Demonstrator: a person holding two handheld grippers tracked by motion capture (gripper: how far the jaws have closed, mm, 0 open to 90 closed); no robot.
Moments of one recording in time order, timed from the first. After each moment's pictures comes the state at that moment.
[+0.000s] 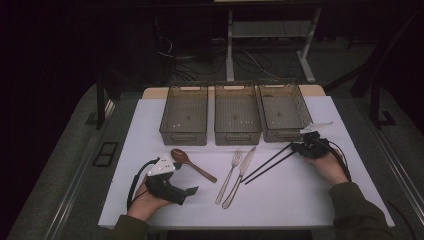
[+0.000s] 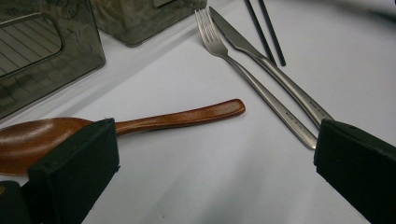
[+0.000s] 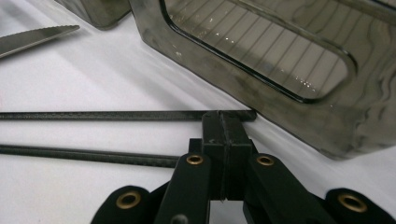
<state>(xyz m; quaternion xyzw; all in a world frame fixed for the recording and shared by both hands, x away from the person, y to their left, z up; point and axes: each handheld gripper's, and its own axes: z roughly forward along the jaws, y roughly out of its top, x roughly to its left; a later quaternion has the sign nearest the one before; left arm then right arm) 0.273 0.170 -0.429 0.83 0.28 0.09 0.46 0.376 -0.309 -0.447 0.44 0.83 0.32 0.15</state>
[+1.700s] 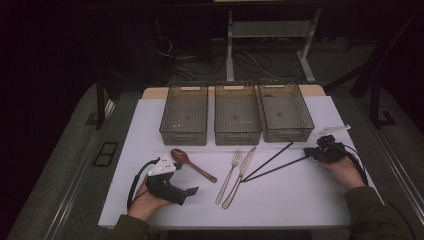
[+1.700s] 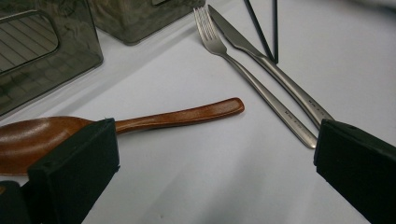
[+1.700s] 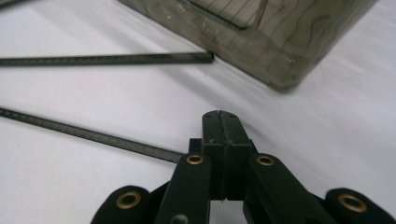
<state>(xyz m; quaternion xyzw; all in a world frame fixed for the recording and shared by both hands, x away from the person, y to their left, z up) 0.273 0.168 -0.430 0.83 0.28 0.09 0.46 0.358 -0.345 -0.445 0.45 0.83 0.30 0.15</state>
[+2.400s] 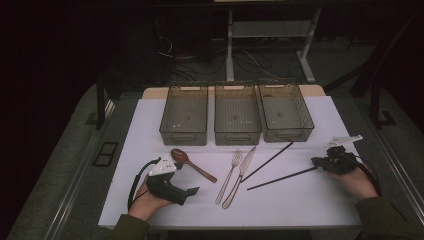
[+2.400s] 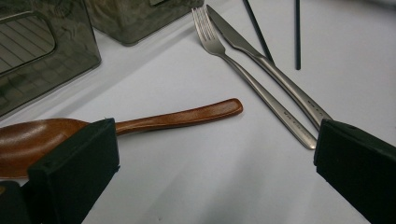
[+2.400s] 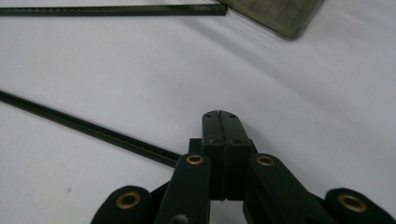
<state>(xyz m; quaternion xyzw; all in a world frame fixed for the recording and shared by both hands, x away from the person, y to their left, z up) 0.273 0.167 -0.430 0.84 0.28 0.09 0.46 0.323 -0.361 -0.444 0.45 0.83 0.29 0.14</state>
